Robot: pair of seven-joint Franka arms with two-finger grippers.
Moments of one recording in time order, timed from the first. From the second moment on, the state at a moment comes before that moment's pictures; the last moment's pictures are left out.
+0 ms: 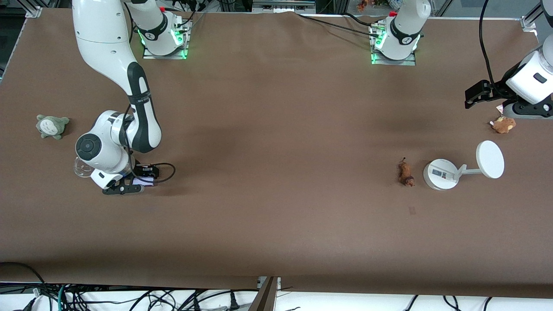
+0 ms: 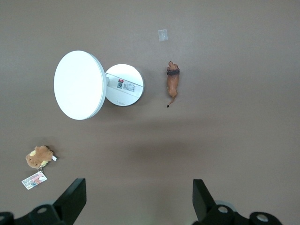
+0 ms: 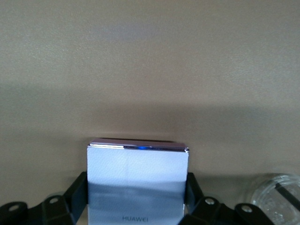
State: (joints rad) left arm 0.05 -0.05 -0.04 -1.75 0.05 1.61 0.04; right arm 0.56 0.70 -0.54 -1.89 0.46 2.47 -0.34
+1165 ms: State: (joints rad) left arm 0.04 -0.05 -0.05 -1.74 0.05 1.61 0.04; right arm 0.56 0.47 -0.69 -1.54 0.39 1.65 -0.33
